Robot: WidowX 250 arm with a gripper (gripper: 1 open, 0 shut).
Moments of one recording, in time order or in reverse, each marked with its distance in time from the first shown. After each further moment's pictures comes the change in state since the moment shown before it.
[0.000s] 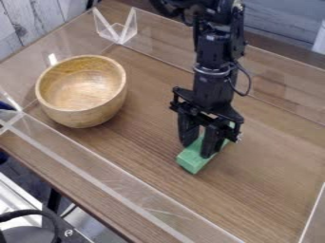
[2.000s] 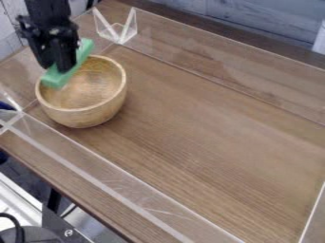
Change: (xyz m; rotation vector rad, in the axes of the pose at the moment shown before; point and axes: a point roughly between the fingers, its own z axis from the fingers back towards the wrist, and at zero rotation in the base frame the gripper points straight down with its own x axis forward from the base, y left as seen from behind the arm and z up) arm -0.079 0.208 0.055 0.018 -0.179 0.316
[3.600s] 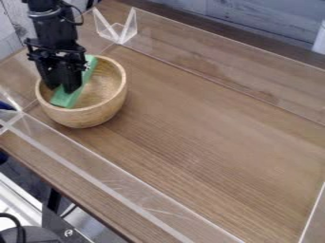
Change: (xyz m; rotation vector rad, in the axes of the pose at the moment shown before) arm 0.002 -0.018 -0.021 -0.019 0.054 -0.018
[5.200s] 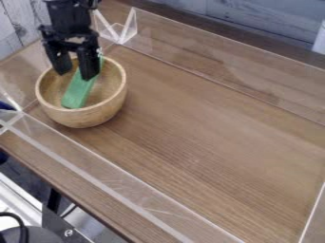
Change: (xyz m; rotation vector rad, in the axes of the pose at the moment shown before) arm 0.017 -0.016 0.021 -0.025 -0.008 -0.040
